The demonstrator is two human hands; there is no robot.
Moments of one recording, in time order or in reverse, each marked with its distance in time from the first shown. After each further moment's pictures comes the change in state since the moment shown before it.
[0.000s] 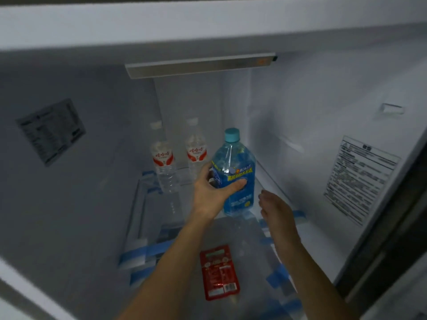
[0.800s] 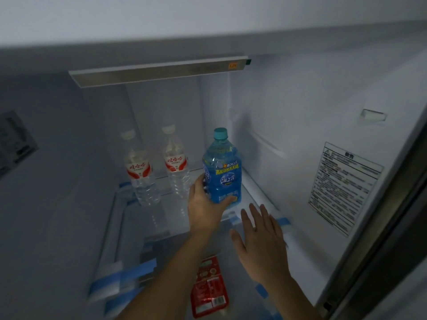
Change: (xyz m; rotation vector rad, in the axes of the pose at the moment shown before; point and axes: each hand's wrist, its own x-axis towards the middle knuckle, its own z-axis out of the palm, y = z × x) left_hand 0.037 -0.069 0.034 0.434 0.130 0.110; right_hand 0.015 0.062 -0.012 -1.297 -0.004 -0.470
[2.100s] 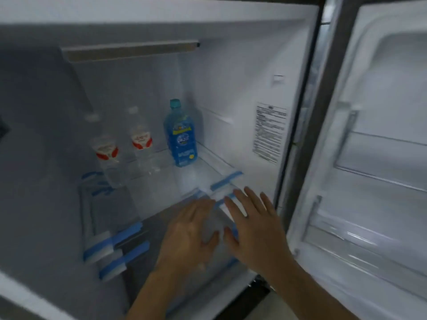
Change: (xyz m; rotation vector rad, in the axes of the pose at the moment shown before) left_hand -0.154 0.000 -0.092 0.247 -0.469 0.662; right_hand -0.153 -0.031 -0.078 -0.149 0.248 -0.026
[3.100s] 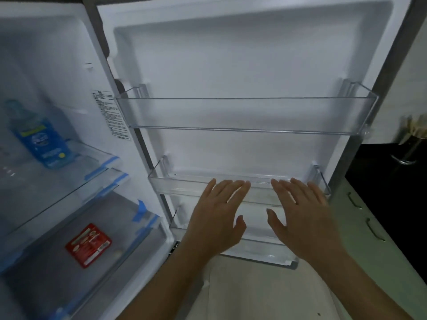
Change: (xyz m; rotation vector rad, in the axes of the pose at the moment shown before) left_hand -0.038 0.316 0.128 -0.026 -0.224 0.556; right_hand -0.298 0.184 -0.175 -0.384 0.021 0.535
